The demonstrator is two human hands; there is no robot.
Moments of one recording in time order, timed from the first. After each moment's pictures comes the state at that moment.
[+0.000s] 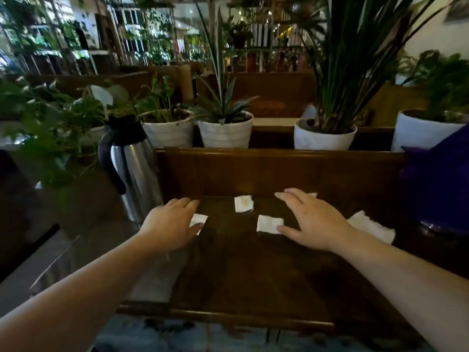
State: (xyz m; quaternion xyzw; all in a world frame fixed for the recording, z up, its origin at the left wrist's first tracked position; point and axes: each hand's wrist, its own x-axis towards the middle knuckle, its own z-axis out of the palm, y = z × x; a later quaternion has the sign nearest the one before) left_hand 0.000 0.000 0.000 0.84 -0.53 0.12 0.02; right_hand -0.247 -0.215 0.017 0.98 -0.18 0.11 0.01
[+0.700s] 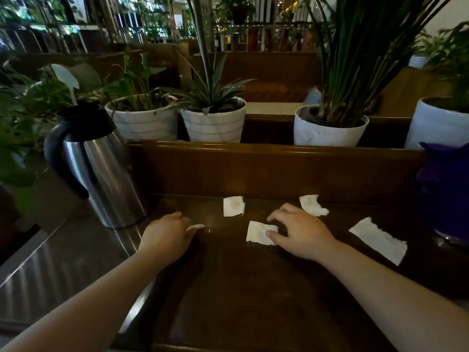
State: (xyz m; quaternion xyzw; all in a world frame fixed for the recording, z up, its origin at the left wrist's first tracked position) left_hand 0.010 -0.060 -0.042 0.88 -0.47 0.03 0.06; right_hand -0.208 -0.272 -0.027 0.97 -0.22 0.06 -0.11
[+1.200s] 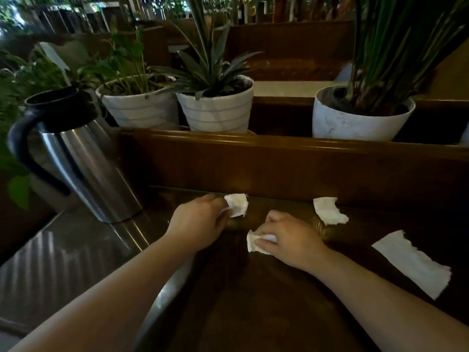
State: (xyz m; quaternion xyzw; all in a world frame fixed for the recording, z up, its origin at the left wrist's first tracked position) left_hand -0.019 -0.138 -0.028 0.84 -0.52 0.09 0.12; right_hand -0.174 -0.297 -0.058 0.97 -0.11 0.06 -0.18
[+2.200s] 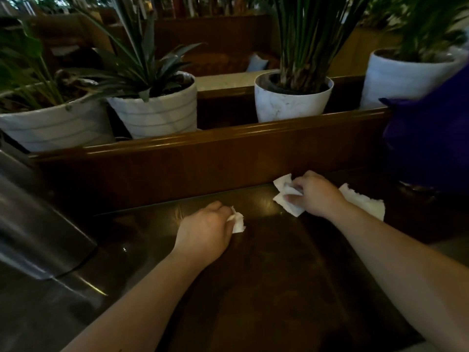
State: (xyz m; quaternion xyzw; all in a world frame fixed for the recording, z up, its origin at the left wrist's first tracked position) left_hand -0.028 -0.159 -0.047 0.74 -0.65 0.02 0.18; right_hand -0.225 -0.359 -0.047 0.87 -0.47 0.04 -0.14
